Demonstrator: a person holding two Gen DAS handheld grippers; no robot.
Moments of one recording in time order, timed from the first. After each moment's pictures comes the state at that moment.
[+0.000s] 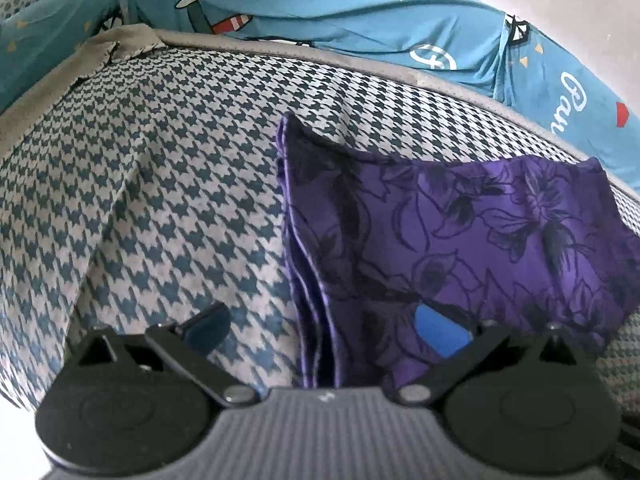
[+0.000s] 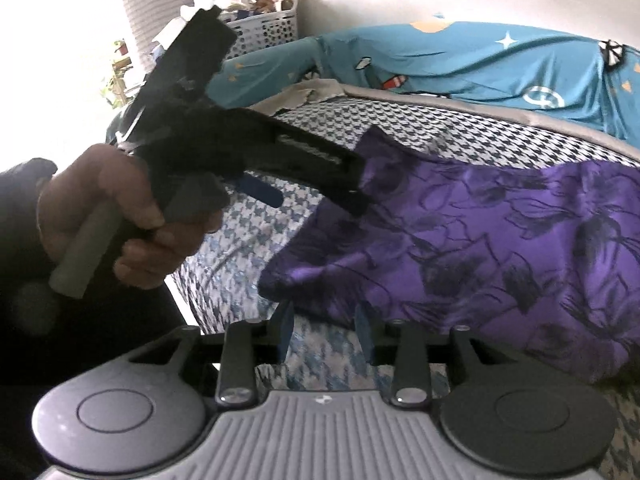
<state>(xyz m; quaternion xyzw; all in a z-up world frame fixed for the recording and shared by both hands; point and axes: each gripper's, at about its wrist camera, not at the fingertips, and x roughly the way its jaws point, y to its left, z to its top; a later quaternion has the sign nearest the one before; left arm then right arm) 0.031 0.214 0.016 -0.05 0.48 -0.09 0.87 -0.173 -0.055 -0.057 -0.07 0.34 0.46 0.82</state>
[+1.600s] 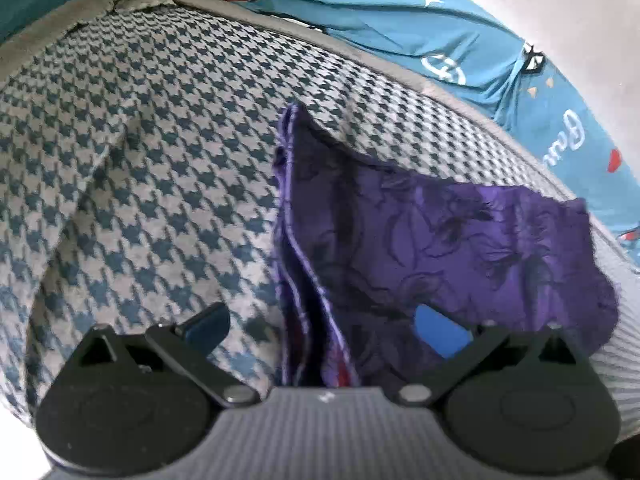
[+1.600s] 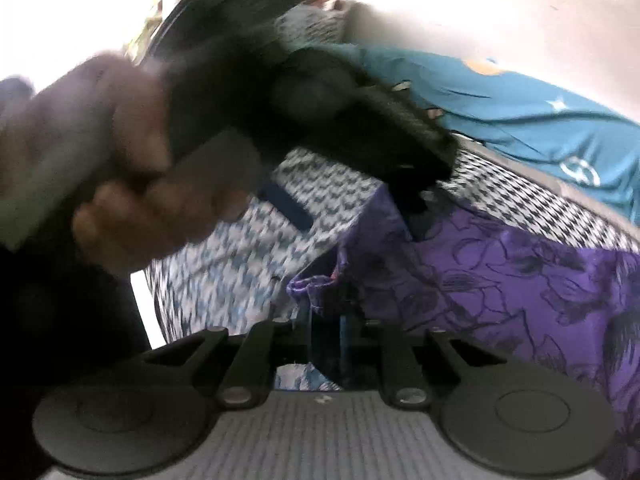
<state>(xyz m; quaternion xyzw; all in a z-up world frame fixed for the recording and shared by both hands) 0.046 0.235 0.007 -0.16 0.50 -0.12 0.84 -0.170 -0.013 -0.070 -0.15 0.26 0.47 0.83</state>
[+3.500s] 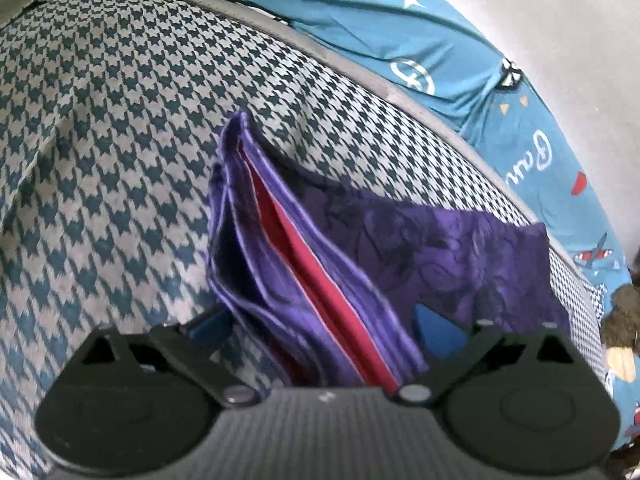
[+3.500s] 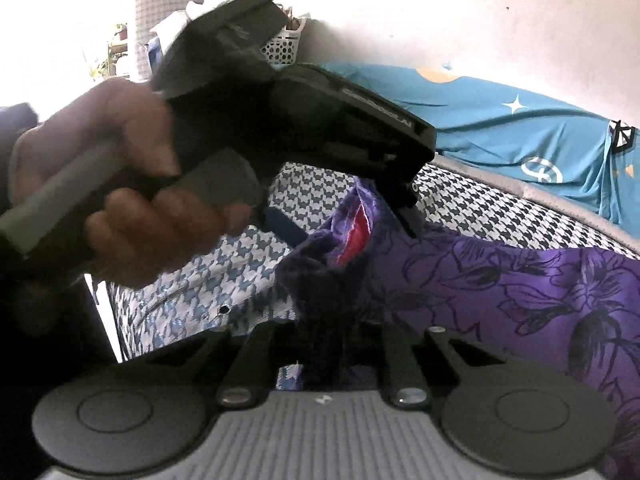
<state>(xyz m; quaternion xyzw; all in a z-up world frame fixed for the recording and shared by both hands) 0.086 0.224 -0.008 -0.20 0.51 -0.15 0.82 -0.148 -0.031 -0.061 -0.14 0.25 0.44 0.85</state>
